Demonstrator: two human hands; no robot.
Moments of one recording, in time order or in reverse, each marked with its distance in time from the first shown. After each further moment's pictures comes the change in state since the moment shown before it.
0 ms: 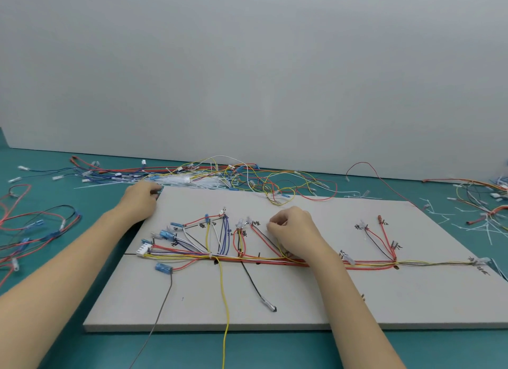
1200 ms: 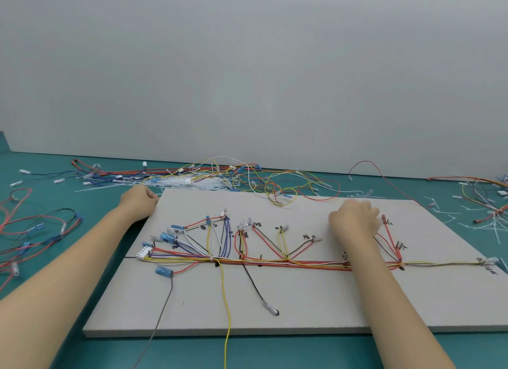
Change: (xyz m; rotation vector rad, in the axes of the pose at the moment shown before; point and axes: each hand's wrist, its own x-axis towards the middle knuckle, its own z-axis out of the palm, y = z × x) left_hand 0.012 -0.006 0.006 -0.101 -0.040 -0.167; right_hand 0.032 0.058 -0.050 -0.424 0.378 0.474
